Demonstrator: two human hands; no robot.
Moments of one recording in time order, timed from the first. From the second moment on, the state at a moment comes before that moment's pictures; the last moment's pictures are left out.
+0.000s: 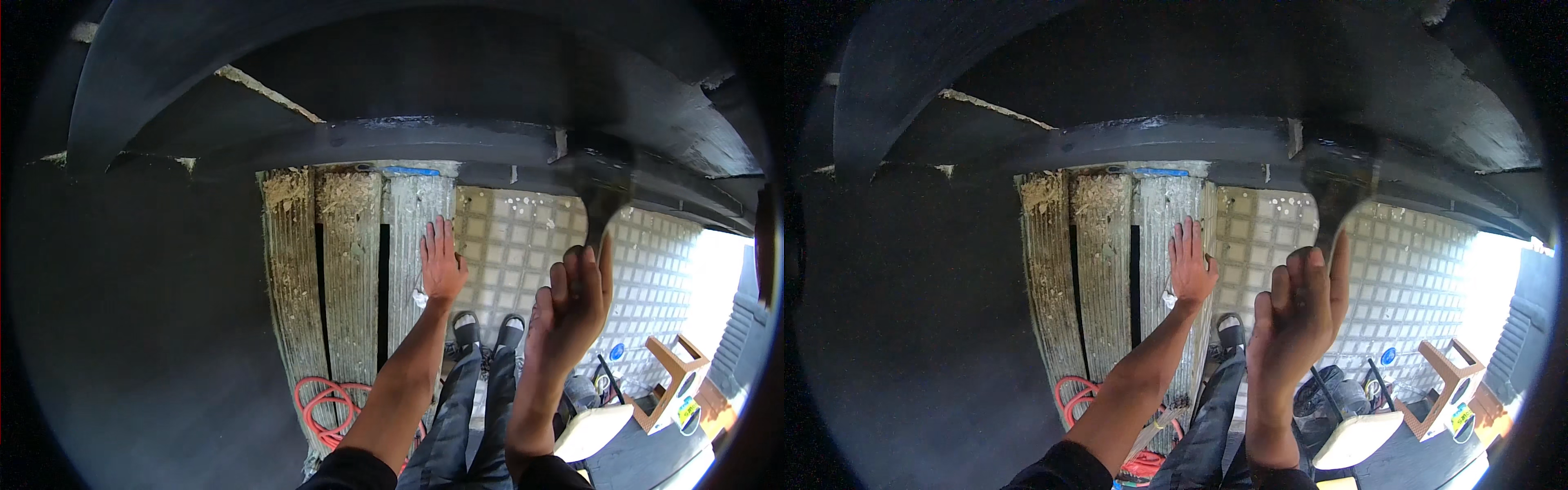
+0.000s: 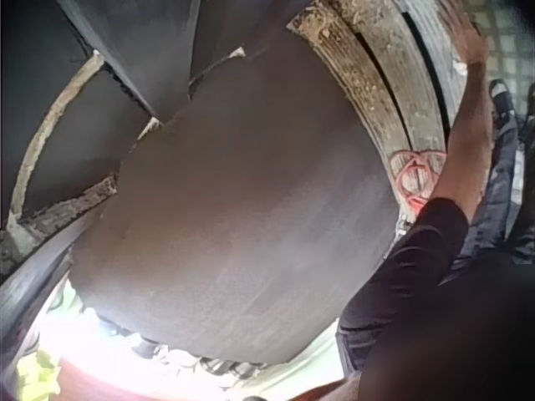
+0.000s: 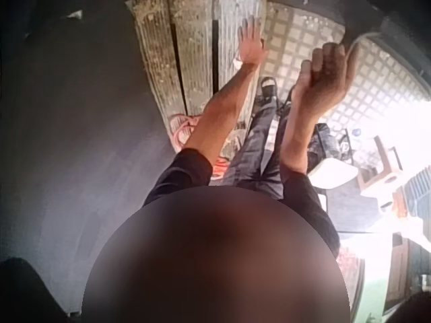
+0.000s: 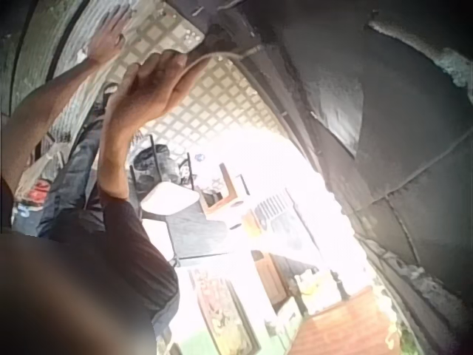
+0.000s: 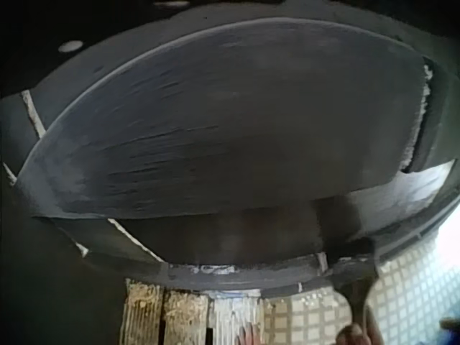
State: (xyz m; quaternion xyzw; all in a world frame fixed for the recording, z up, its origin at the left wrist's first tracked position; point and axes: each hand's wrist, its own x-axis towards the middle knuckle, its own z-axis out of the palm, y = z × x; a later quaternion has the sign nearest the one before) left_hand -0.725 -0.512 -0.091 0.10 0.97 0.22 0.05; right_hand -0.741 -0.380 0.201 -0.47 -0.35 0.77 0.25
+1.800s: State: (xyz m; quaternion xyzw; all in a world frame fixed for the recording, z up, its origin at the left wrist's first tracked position) left_hand -0.717 -0.499 -0.062 -0.01 0.70 0.71 0.09; right_hand -0.735 -0.374 0.181 -0.07 -0.76 0.64 0.08
